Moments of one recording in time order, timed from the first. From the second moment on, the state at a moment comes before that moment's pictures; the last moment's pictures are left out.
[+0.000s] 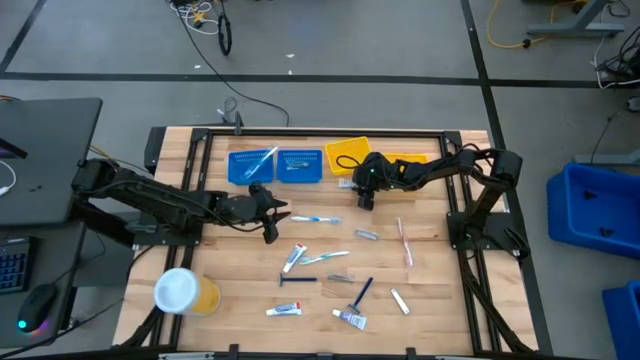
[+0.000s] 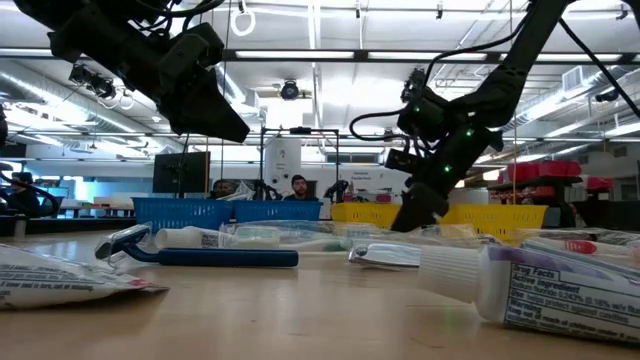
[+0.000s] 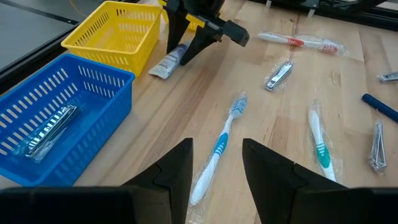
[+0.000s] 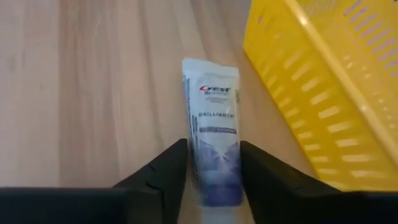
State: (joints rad) left arm -0.12 1.16 0.50 0.13 -0.43 -0.32; right arm -0.43 1.74 0.70 0.14 -0.04 -0.27
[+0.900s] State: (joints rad) left arm -0.12 1.16 0.50 0.13 -0.43 -0.32; right arm -0.30 1.57 0.76 0.07 0.01 -0.30
